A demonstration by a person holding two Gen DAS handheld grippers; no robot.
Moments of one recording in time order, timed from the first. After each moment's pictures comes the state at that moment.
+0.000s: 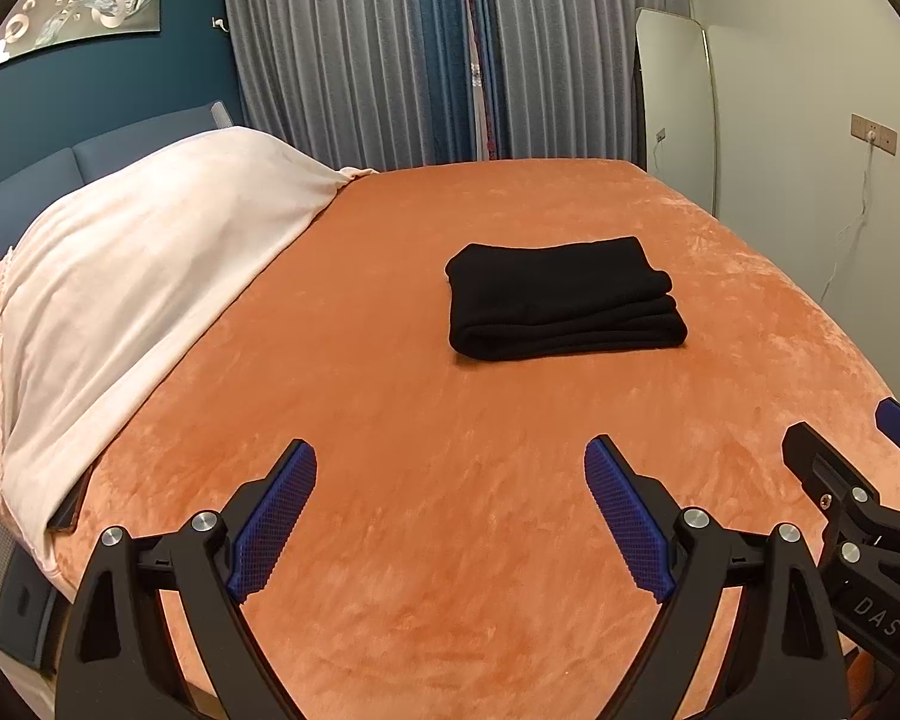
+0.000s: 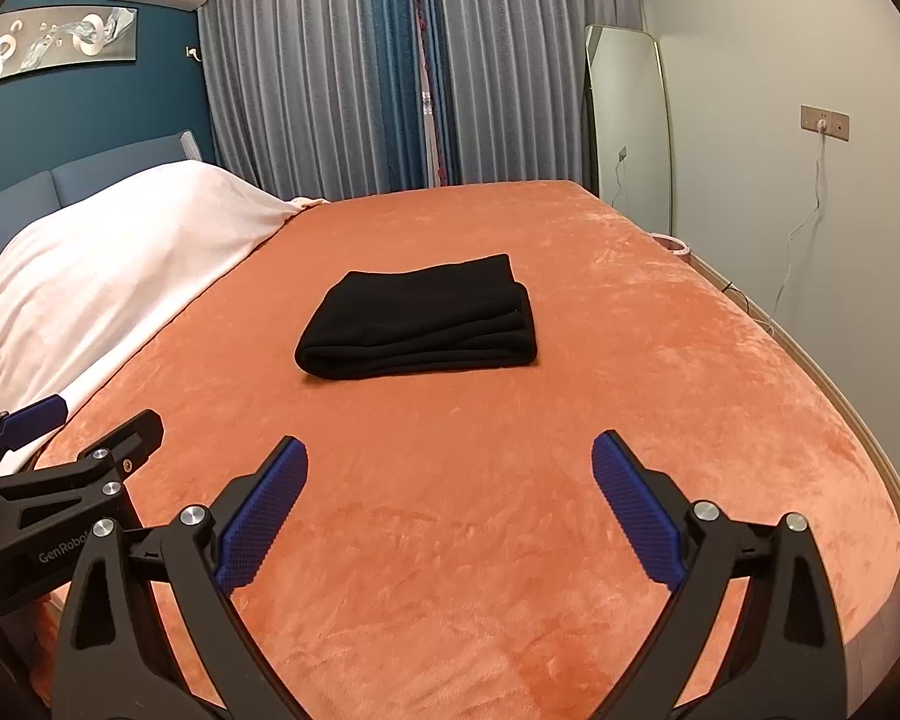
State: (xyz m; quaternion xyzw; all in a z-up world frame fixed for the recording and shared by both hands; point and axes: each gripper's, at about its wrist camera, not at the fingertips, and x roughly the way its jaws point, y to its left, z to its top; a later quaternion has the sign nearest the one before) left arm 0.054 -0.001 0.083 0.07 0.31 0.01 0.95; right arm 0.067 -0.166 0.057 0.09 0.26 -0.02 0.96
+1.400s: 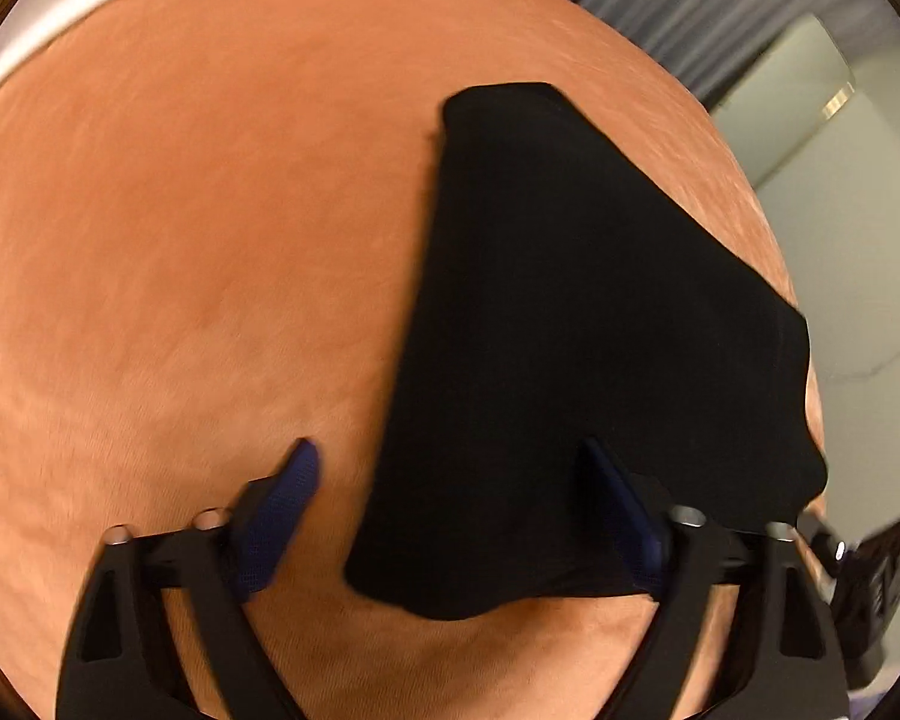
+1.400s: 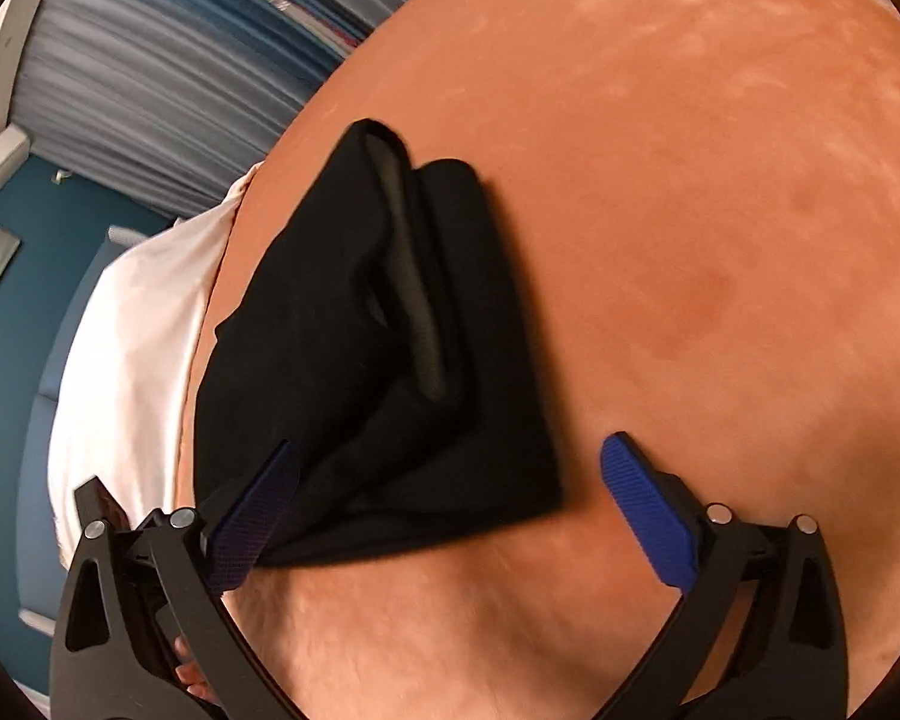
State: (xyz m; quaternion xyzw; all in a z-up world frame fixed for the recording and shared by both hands) left arm 0.428 0.045 -0.067 -0.18 0.52 -0.06 0.83; right arm 0.407 -0.289 -0.091 0.38 0.42 0.07 0.82
